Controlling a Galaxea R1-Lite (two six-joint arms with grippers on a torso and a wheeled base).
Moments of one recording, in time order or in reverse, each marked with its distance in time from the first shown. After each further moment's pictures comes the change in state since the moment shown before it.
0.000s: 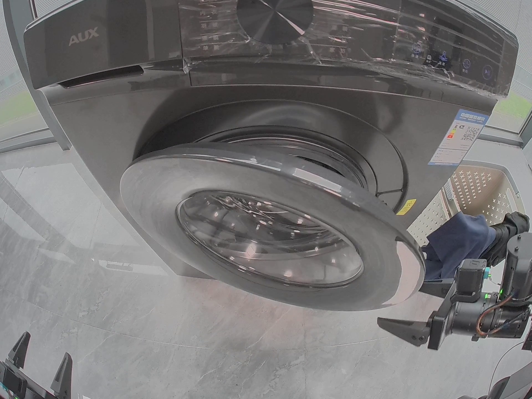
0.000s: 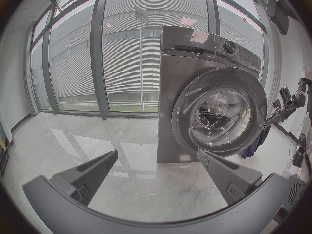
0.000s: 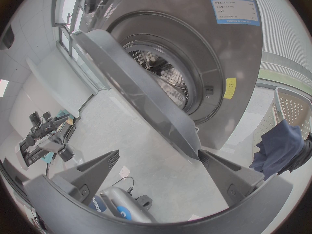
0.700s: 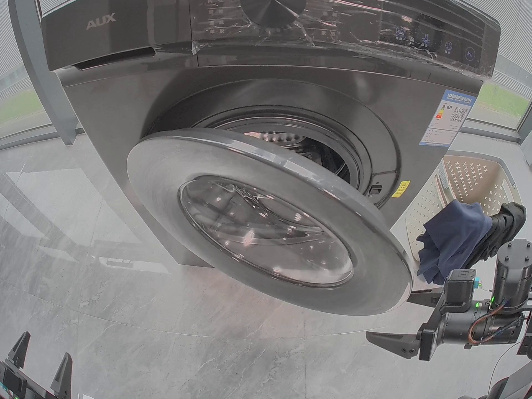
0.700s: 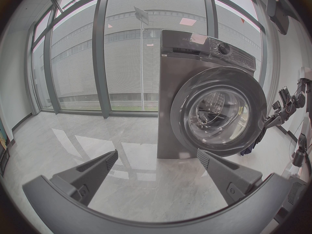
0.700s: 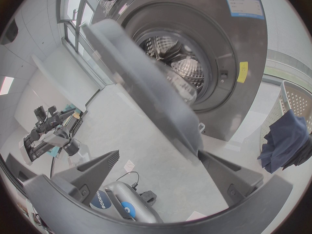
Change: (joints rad) left arm 0.000 0.000 0.000 0.000 0.000 0.002; right arm 0.058 0.036 0.001 -0.004 0.005 0.002
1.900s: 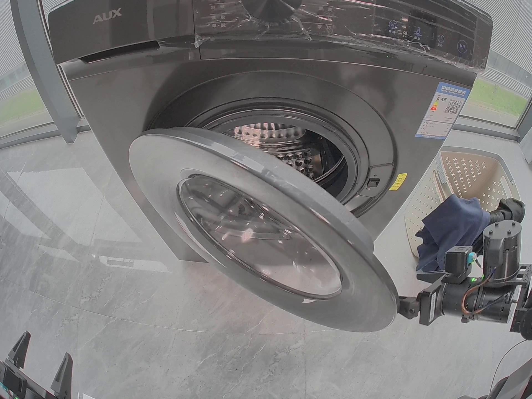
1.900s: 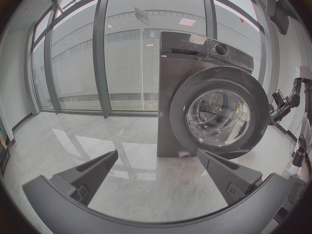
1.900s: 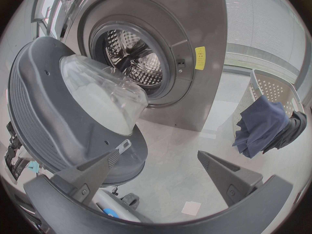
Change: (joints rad) left arm 0.000 0.000 0.000 0.001 -0.002 0.000; right arm -0.170 0.103 -0.080 0.062 -0.100 0.001
